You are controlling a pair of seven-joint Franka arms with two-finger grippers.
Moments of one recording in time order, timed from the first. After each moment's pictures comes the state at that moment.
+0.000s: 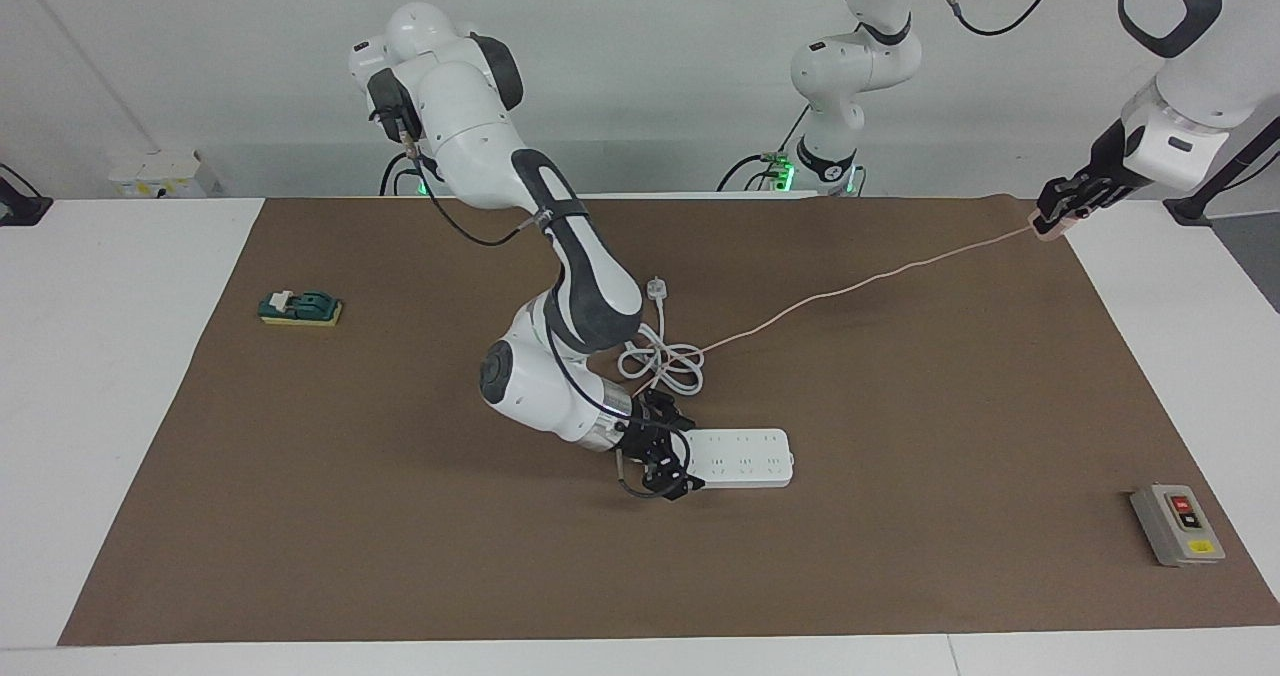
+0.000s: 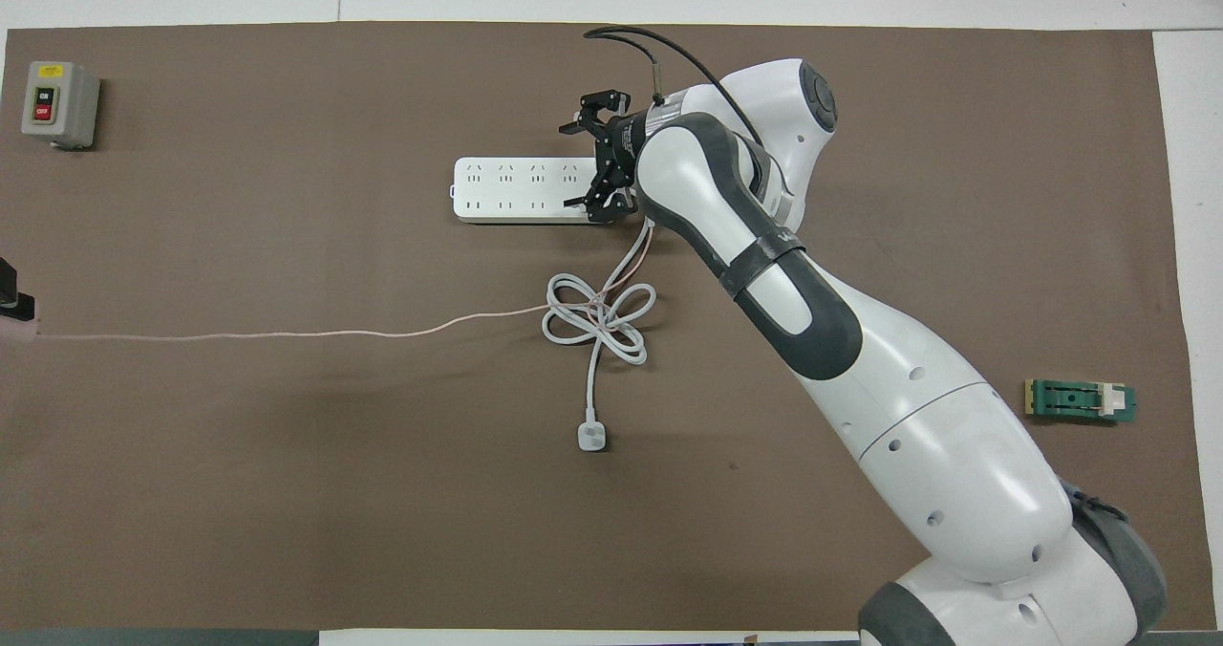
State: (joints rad) left arm 0.17 0.01 -0.04 -1.64 -0.02 1.49 0.02; right arm 0.36 0.89 0.06 -1.16 0.89 2.24 1.37
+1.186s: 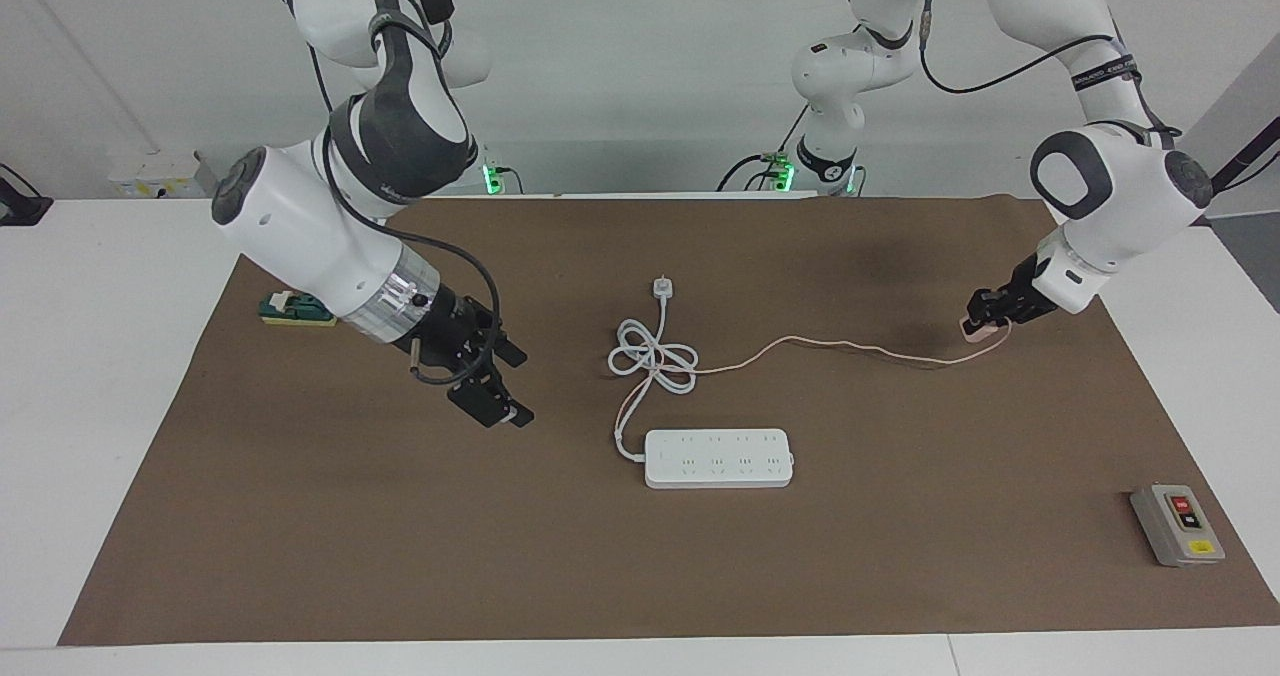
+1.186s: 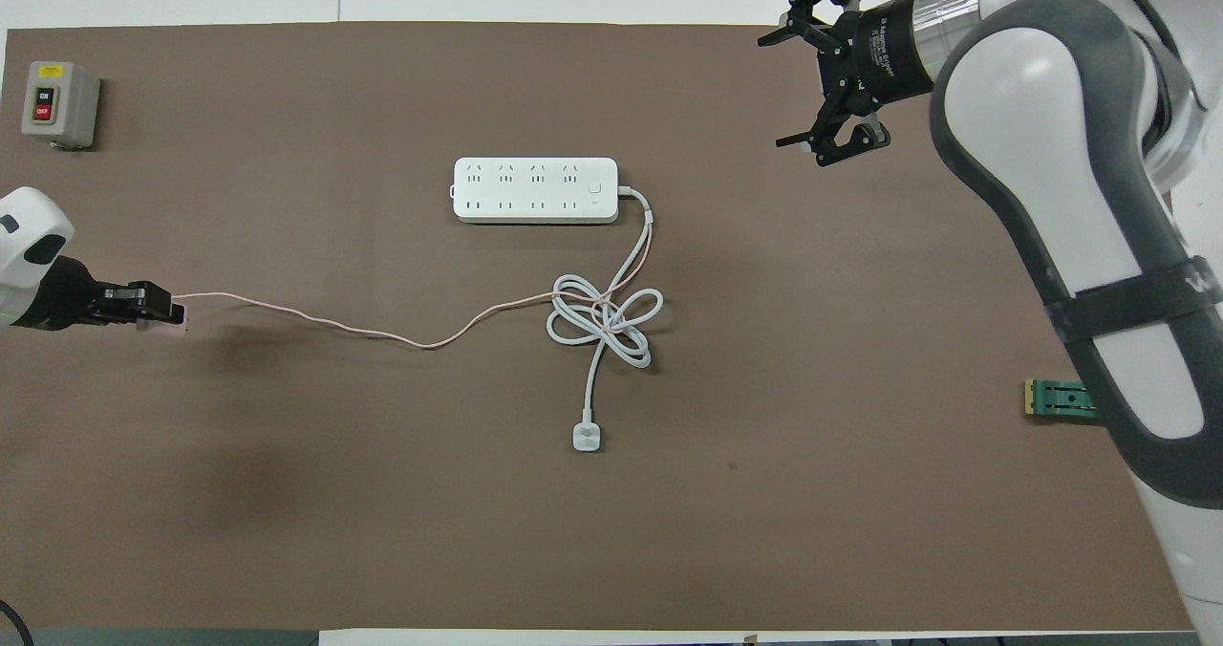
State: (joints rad) left arm 0.27 0.11 -0.04 -2.05 -0.20 2.02 0.34; right arm 0.14 0.44 0.02 -1.29 0.56 1.89 1.26
